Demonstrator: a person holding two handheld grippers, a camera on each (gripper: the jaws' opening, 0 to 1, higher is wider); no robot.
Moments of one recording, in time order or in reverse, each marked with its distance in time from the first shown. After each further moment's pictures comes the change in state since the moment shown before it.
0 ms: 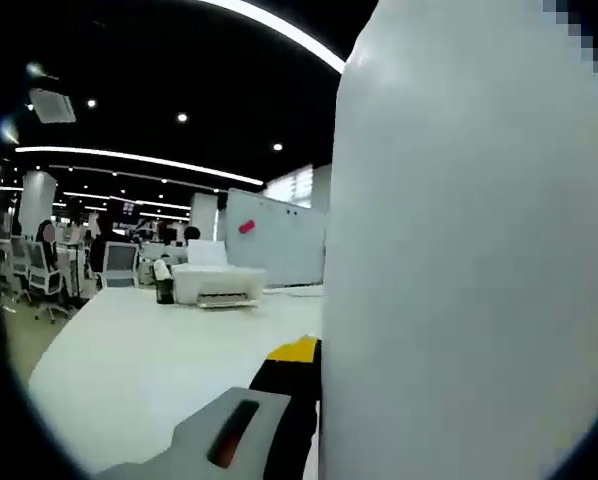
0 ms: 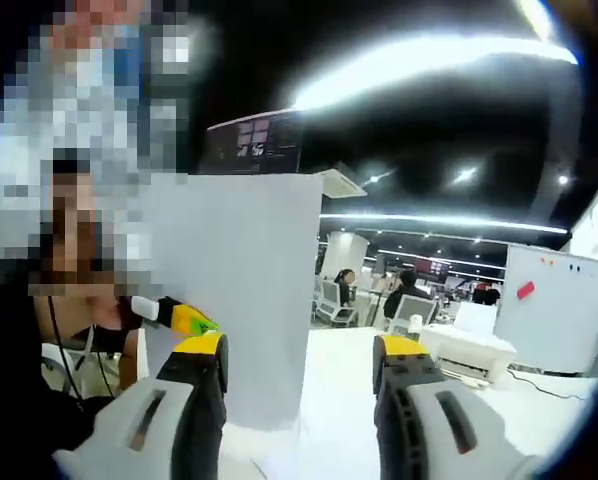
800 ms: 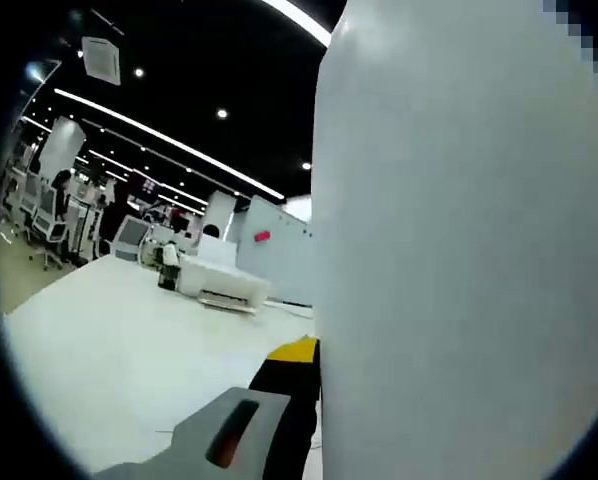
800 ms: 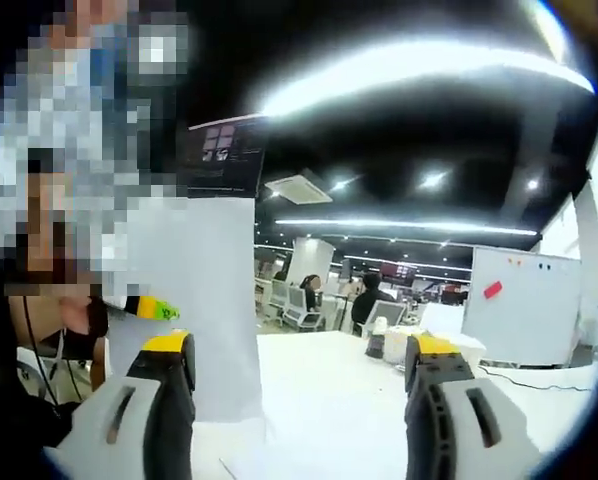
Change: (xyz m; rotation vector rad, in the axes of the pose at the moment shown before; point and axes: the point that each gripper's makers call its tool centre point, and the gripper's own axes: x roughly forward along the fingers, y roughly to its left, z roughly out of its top) left arm -0.007 0.020 0.008 -0.173 -0.110 0.046; right arm -0.009 -0.034 -0.003 0.011 -0.024 -0.142
